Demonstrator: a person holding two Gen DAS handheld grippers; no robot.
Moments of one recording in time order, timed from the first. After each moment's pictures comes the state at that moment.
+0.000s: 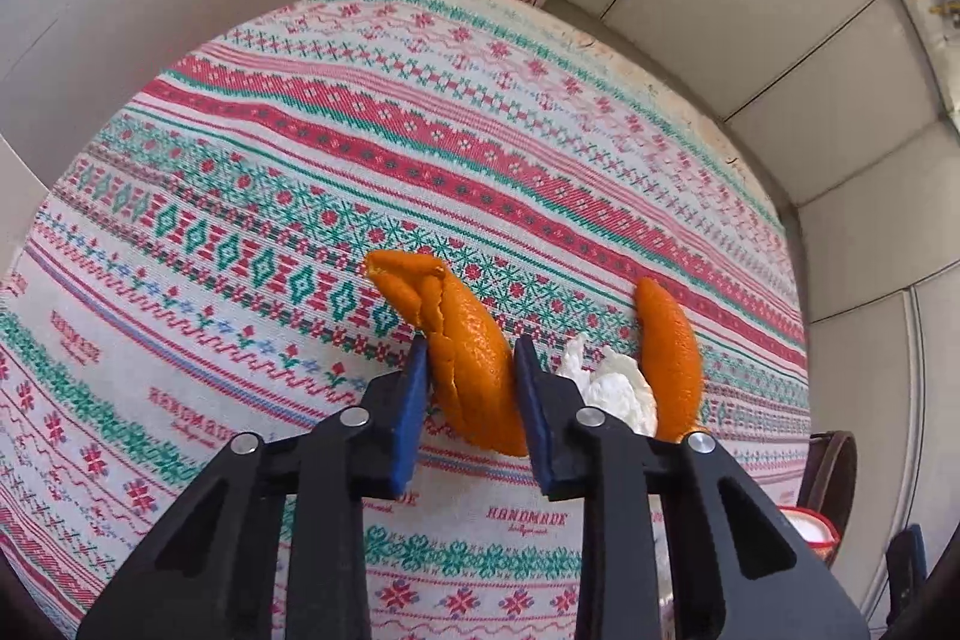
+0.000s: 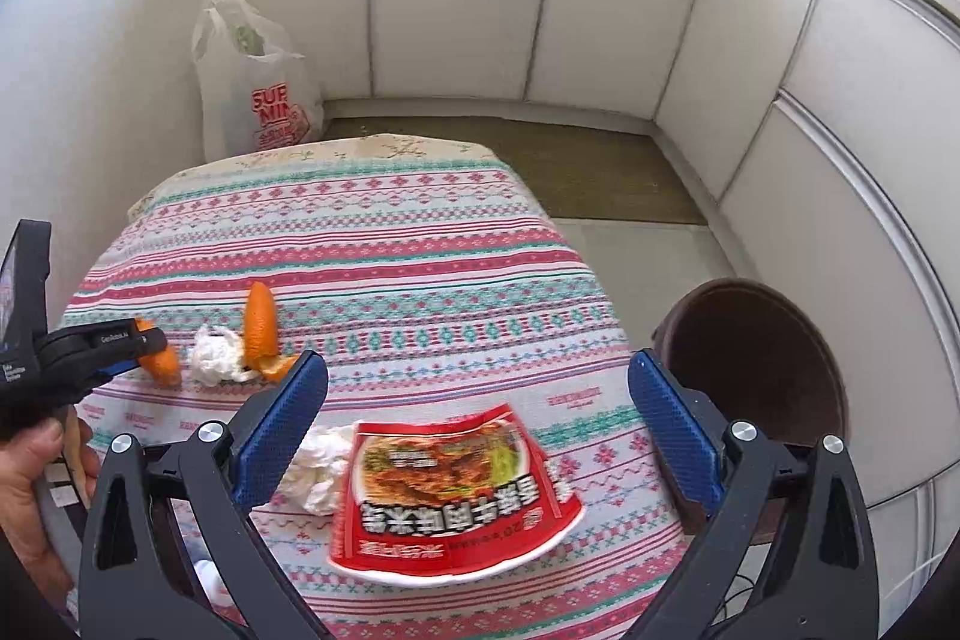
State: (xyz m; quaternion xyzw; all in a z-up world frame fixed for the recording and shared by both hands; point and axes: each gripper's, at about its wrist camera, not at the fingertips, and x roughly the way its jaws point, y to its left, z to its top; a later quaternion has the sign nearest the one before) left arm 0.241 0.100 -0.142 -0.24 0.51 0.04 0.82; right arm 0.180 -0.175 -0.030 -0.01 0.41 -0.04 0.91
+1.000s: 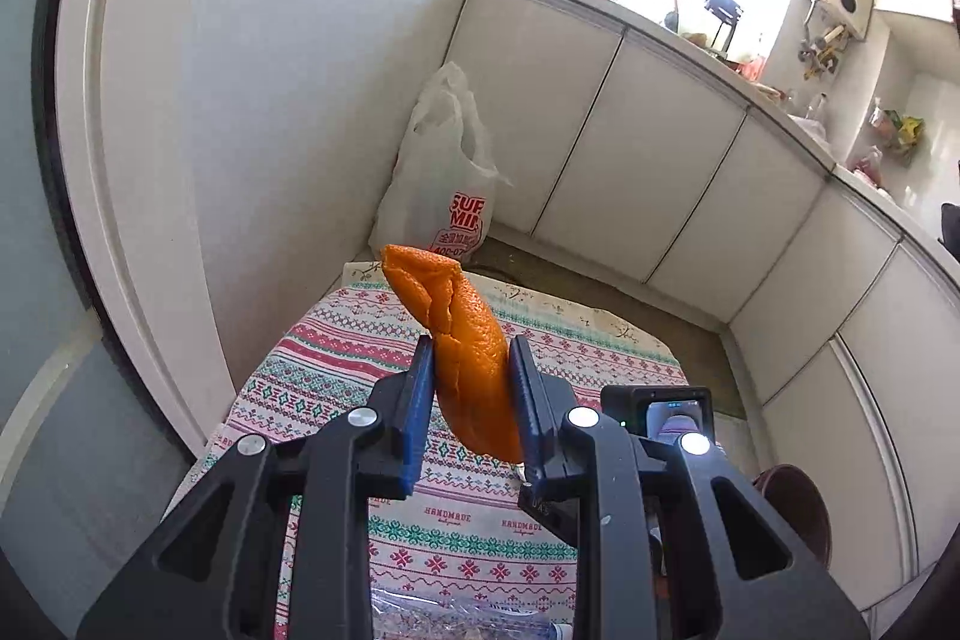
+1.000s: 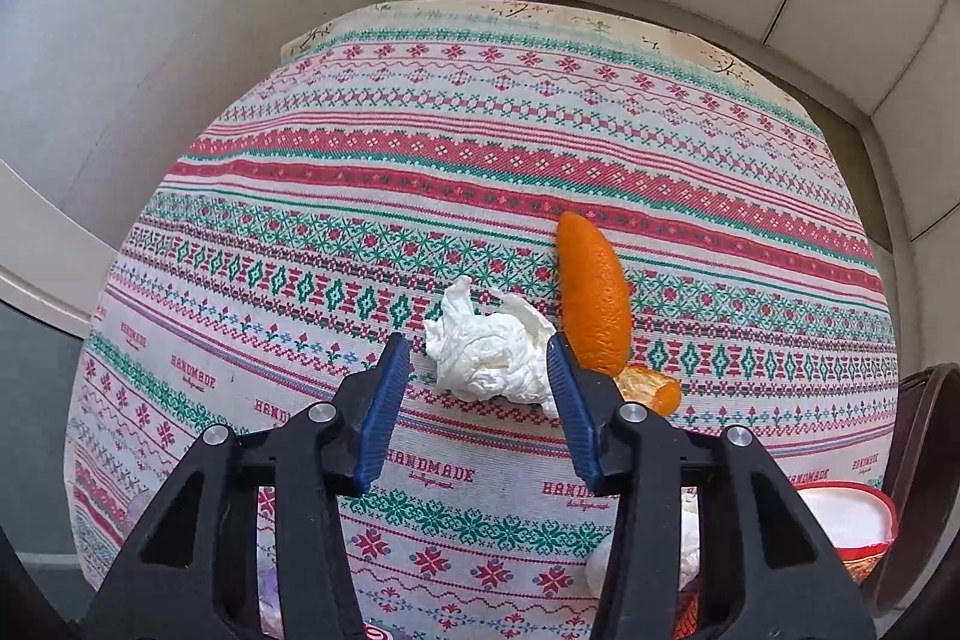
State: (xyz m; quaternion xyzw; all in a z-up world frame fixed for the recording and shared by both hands) left arm 0.116 0.136 0.031 -0.17 0.28 0.04 0.94; right arm 0.264 -0.009 -0.124 -0.08 0.54 0.14 0.83
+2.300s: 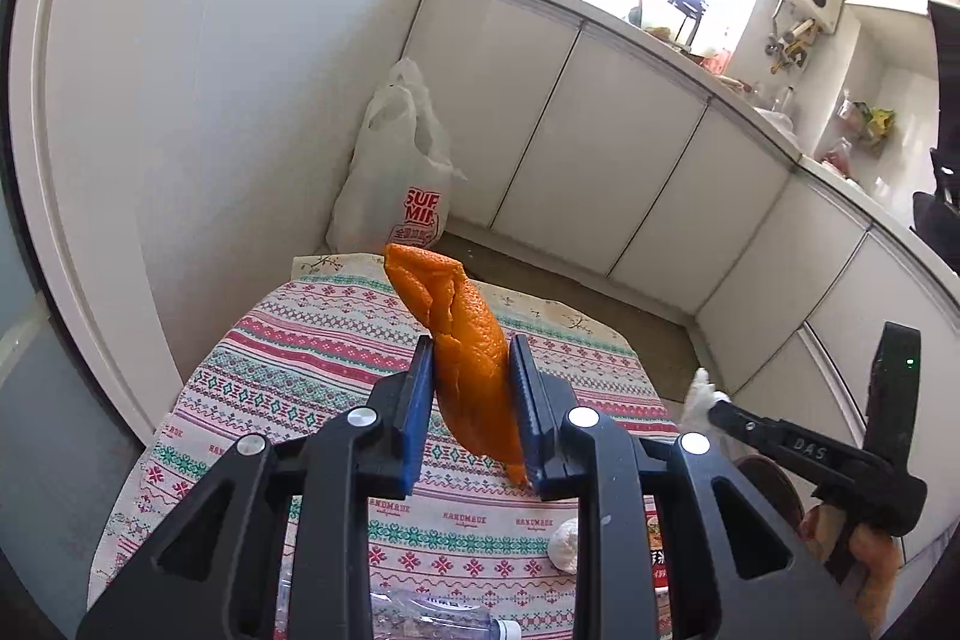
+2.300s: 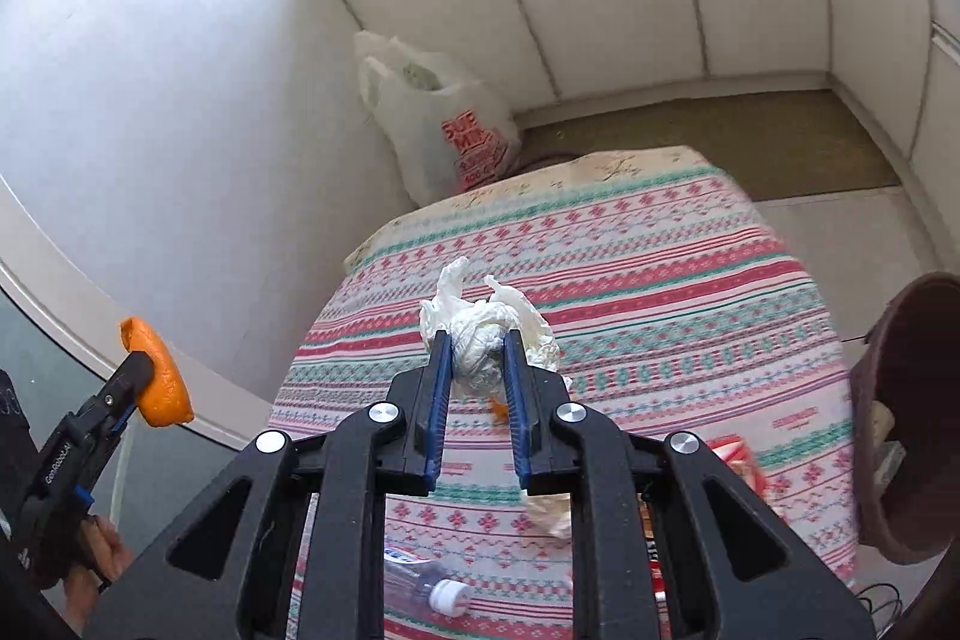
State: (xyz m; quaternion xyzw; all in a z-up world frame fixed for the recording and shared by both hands) left arm 0.117 0.098 0.031 -0.17 0.27 -0.01 0.95; right arm 0.199 -0.193 0.019 0.14 0.40 0.14 0.90
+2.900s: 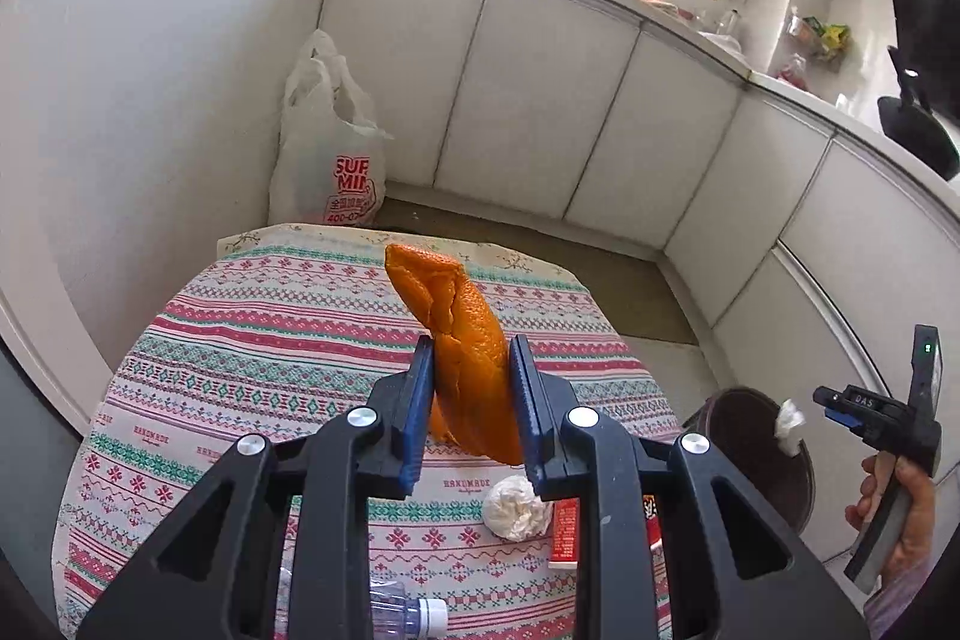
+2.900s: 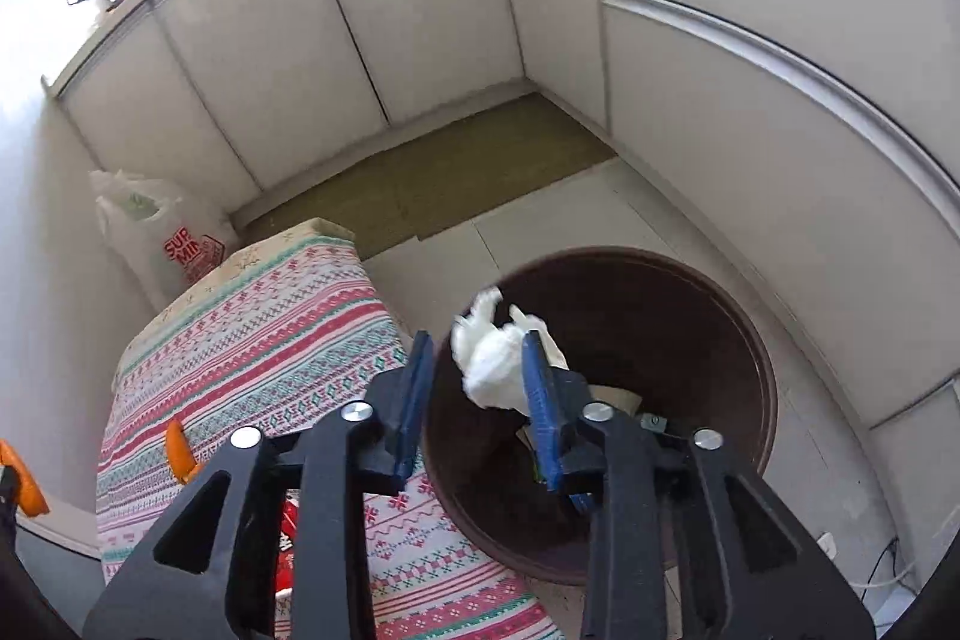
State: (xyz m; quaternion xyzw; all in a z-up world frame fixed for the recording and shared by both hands) left arm 0.126 0.005 0.007 -0.11 0.31 -0.07 0.94; right arm 0.154 -0.425 -0.025 0.20 0.39 -0.14 0.89
